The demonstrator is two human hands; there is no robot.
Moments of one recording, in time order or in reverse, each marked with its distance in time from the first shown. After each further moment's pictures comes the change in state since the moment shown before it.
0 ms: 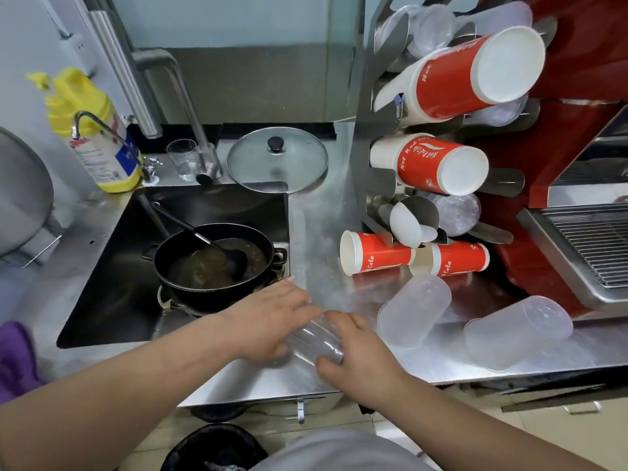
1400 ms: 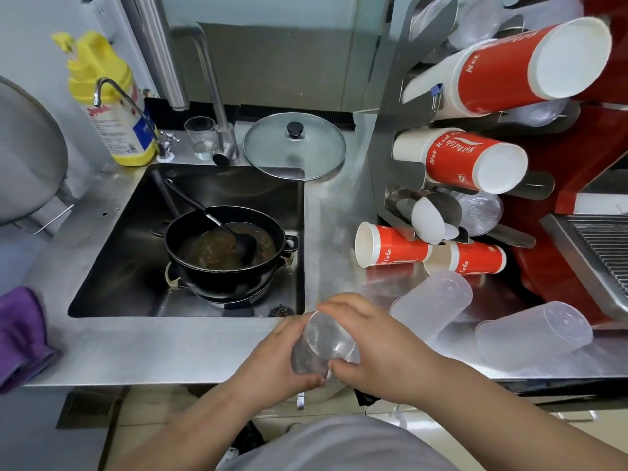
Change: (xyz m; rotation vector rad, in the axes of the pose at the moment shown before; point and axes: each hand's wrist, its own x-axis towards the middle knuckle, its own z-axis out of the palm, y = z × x) left_hand -0.036 0.065 0.072 -0.960 0.386 -0.472; right_hand -0.008 -0.036 -0.036 -0.214 -0.159 -0.339
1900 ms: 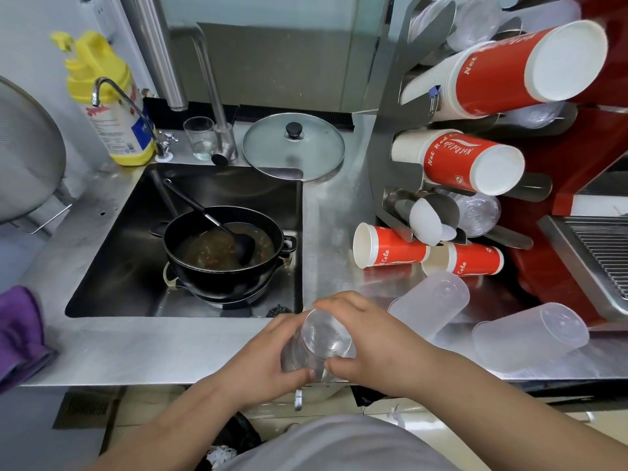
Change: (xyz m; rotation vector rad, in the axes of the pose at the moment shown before) left_hand 0.001 -0.008 -0.013 0.050 -0.063 0.048; right_hand 0.006 -0.003 -0.008 -0.009 -0.056 0.048
